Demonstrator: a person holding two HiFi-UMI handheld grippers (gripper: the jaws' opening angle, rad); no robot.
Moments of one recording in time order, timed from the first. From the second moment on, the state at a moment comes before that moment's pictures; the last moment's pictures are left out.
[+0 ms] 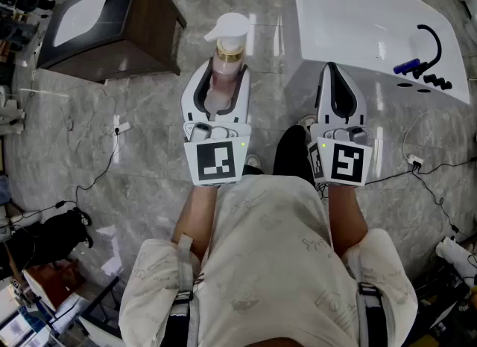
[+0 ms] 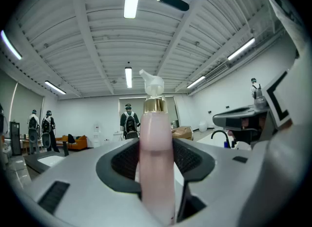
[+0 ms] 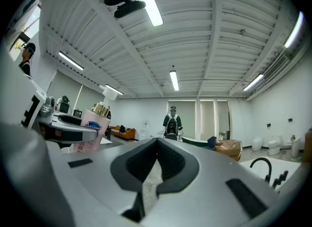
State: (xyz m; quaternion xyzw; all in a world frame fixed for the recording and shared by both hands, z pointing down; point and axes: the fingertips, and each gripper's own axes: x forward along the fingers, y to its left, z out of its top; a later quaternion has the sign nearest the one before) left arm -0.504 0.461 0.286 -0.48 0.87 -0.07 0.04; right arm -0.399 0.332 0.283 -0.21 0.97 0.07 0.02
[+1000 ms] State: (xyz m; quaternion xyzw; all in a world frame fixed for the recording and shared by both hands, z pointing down) left arm -0.376 0.333 0.298 -0.65 0.76 -0.05 -0.01; right arm -0.241 0.251 0.296 -0.40 0.92 0.02 -0.01
